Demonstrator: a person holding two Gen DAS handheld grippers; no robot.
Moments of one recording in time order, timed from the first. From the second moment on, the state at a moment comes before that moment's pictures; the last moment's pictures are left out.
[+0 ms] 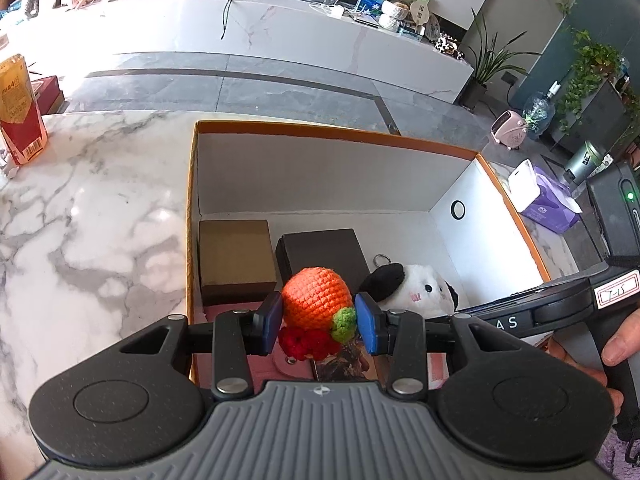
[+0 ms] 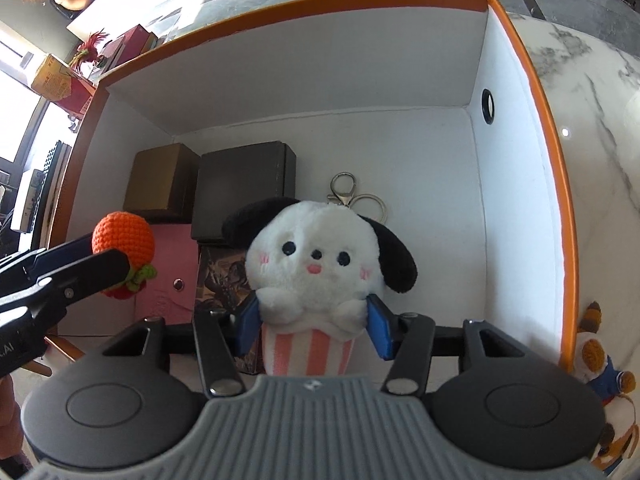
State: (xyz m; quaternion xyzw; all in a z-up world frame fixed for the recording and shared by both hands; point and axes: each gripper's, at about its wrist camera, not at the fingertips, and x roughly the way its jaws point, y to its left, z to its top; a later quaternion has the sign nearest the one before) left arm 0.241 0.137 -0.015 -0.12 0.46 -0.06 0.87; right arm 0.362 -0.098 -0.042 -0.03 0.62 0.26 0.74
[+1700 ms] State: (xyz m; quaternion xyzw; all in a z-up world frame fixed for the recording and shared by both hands) left arm 0.344 0.096 -0.049 0.03 0.45 -0.03 0.89; right arm 0.375 -0.109 -0.035 0.00 0.58 0.30 0.76
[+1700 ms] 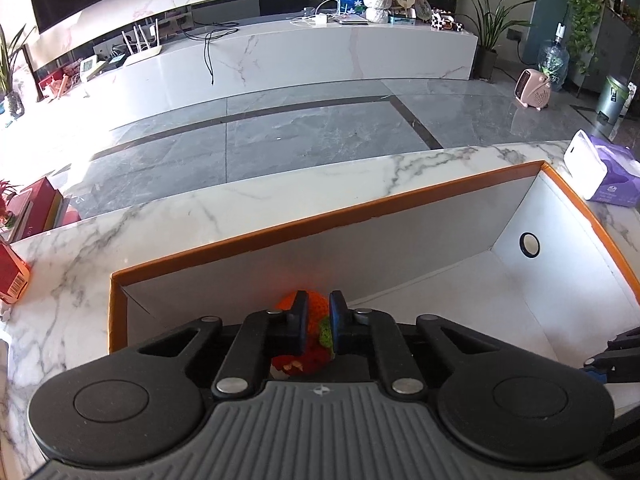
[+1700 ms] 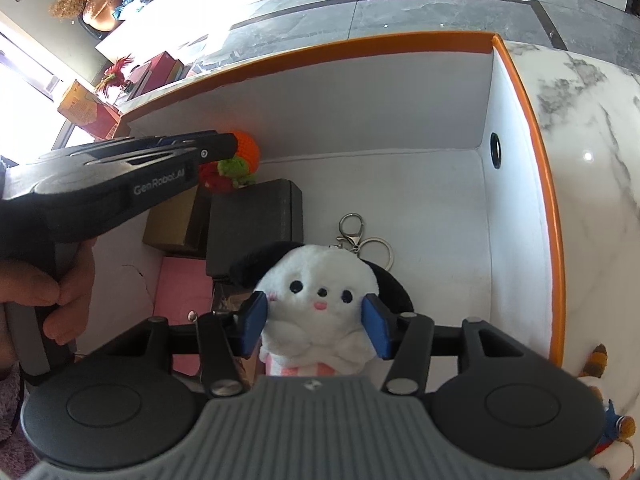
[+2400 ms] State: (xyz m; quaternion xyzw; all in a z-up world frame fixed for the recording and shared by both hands) left arm 0.274 0.081 -0.014 0.01 0.43 -0.05 0.90; right arm 0.346 -0.121 -0.013 -0.02 0.52 0.29 0.81
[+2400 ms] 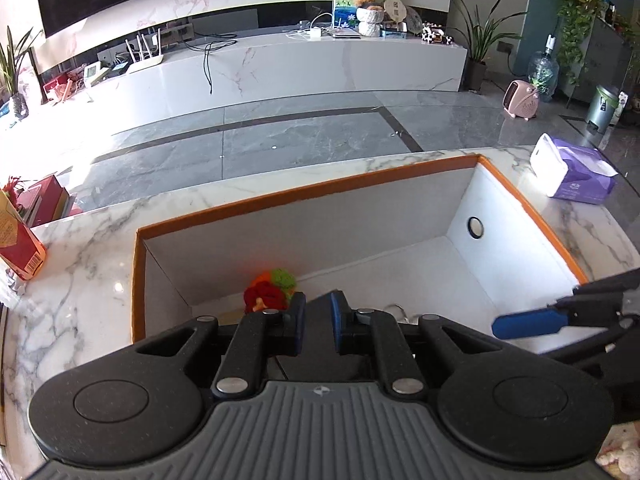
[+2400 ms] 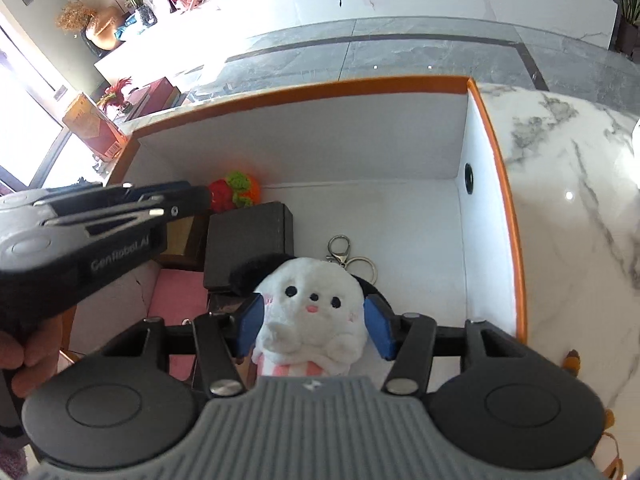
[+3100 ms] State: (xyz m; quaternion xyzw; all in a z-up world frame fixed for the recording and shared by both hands) left arm 0.127 0.045 0.009 -0.07 0.42 -0.11 0.90; right arm 0.209 -0.208 0.031 -0.03 0.41 0.31 0.86
